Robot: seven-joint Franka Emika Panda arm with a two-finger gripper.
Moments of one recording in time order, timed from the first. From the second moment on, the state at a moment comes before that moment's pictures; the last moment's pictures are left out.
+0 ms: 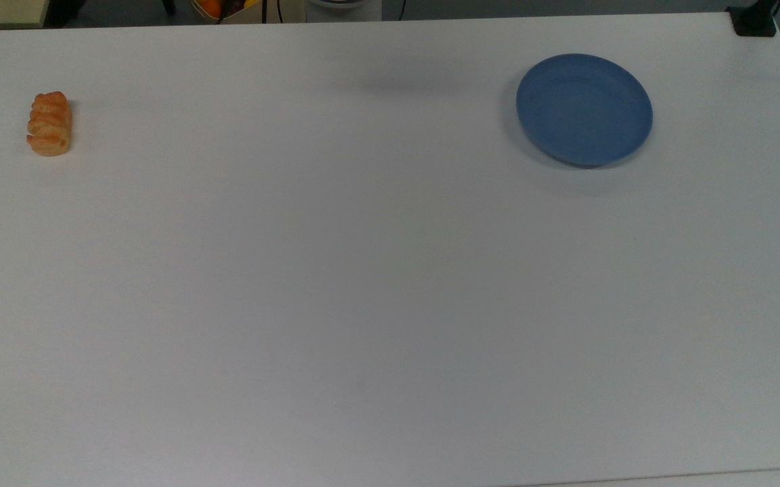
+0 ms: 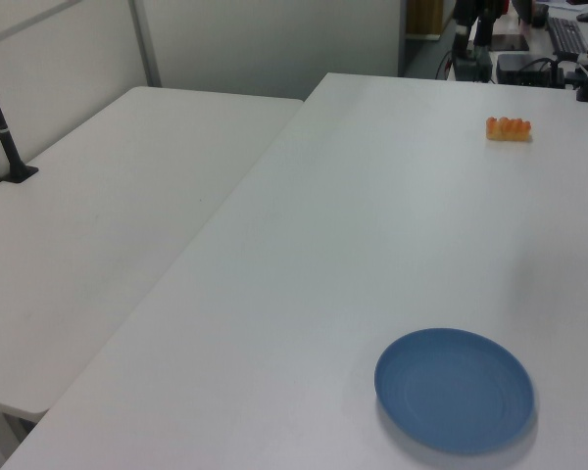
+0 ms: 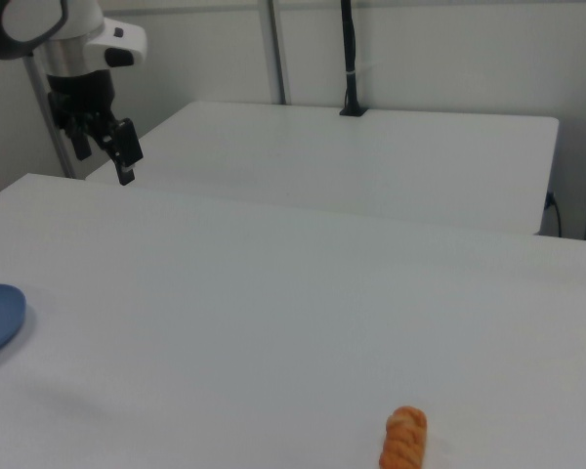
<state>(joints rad) 0.03 -0.12 -0.02 -1.67 0.17 1.66 0.14</state>
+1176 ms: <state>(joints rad) 0.11 -0.01 -0.02 -1.70 0.04 1.78 -0.12</state>
